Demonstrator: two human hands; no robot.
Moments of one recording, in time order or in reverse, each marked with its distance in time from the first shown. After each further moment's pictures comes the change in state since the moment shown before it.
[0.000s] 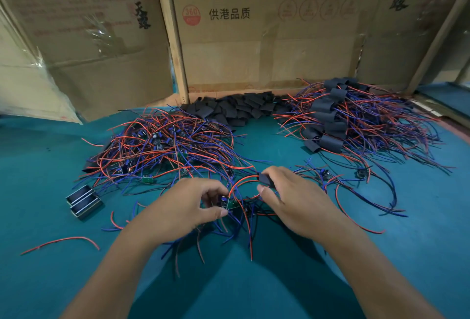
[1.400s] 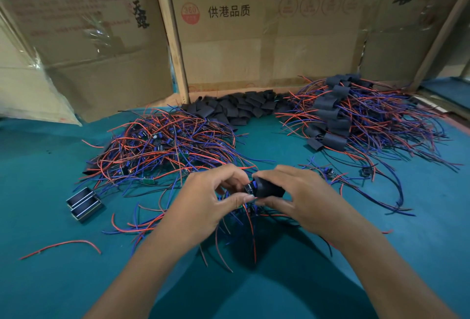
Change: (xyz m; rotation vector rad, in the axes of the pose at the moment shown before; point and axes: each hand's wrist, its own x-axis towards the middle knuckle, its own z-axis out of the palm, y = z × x) left_hand 0.007 0.029 0.017 -0.229 0.288 0.180; right_hand 0.005 0.010 -0.007 0.046 0.139 -0.380
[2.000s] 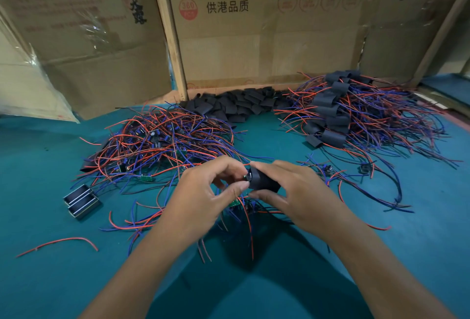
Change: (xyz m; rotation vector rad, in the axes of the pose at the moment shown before) left_hand 0.001 0.002 0.004 -0.033 0.087 0.006; right_hand 0.000 -0.007 0.004 0.050 0.089 0.032
